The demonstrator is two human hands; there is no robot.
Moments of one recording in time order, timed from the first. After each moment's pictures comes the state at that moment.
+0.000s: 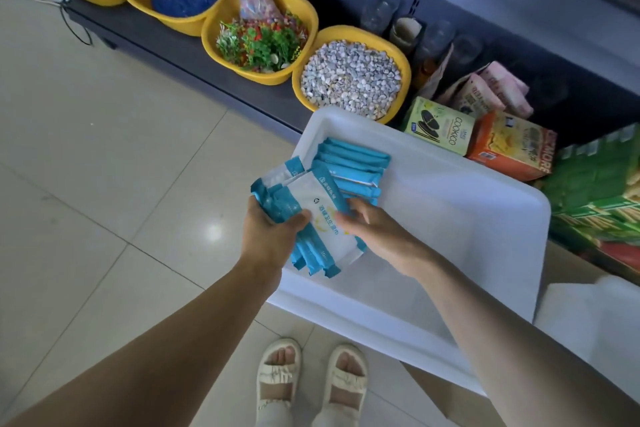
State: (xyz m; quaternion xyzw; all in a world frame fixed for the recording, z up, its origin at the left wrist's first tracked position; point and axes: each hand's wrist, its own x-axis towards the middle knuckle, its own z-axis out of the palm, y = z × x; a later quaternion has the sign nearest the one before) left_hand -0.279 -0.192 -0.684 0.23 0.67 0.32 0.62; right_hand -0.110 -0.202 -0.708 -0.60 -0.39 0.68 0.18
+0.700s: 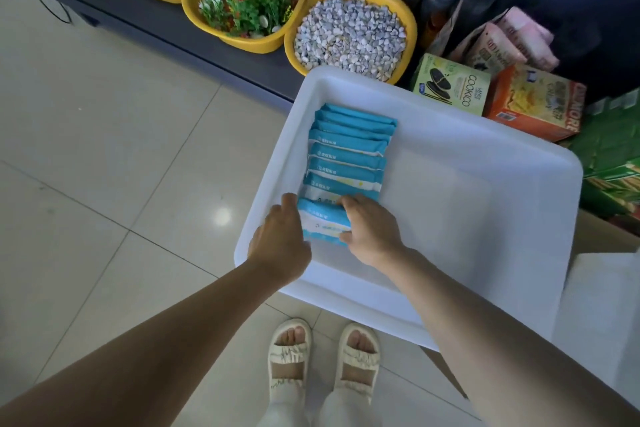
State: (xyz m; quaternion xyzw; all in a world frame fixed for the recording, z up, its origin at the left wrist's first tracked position) left_hand -0.281 -0.214 -0.733 0.64 0.65 -0.08 0.40; right_hand -0.127 -0.230 -0.788 -0.68 -0.67 0.29 -0.05
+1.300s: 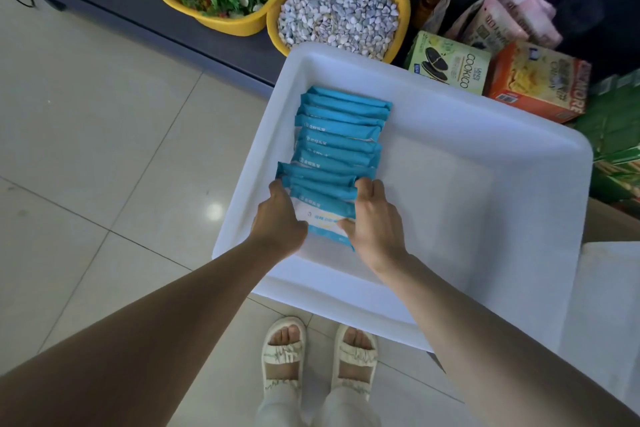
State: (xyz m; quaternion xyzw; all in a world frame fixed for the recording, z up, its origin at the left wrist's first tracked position) left_hand -0.268 -0.193 -0.777 0.56 0.67 -0.05 0.48; right_hand -0.123 -0.238 -0.799 -0.77 -0.59 0.25 0.01
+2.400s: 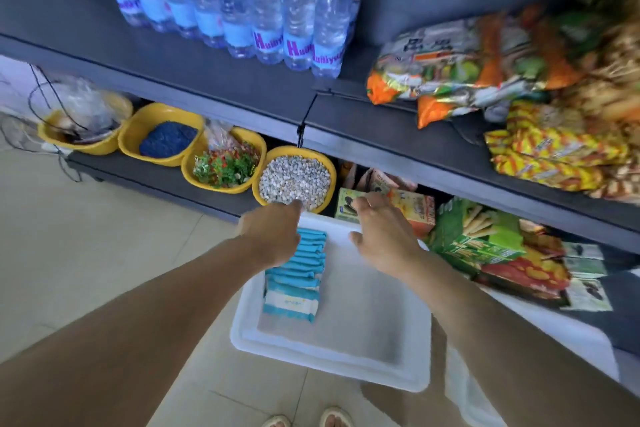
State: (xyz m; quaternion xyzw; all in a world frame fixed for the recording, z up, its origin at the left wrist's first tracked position) left_hand -0.229 -0.135 -0.456 0.85 0.48 -0.13 0.17; right_hand -0.061 -0.202 -0.463 -0.75 -0.65 0.12 -0.03
